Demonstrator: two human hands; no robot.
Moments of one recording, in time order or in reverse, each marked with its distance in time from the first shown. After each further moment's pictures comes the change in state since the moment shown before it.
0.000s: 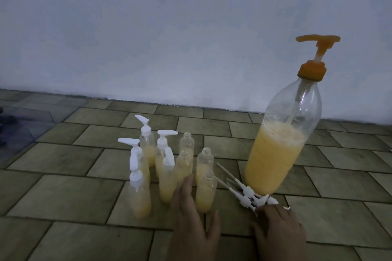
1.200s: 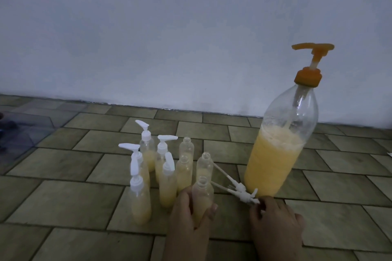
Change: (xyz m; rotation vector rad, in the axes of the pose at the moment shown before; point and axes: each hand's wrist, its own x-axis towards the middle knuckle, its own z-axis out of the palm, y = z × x) left_hand 0.013 0.013 -0.017 -0.192 -0.173 -0.349; right_hand 0.018 -0.028 -0.019 -0.084 0.029 0.297
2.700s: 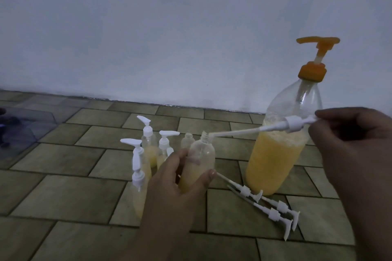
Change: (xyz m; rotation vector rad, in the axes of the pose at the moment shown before) left_hand 0.012 0.053 -0.036 -0.009 0.093 0.207; right_hand 0.061 -0.023 -0.156 0.819 0.422 -0.088
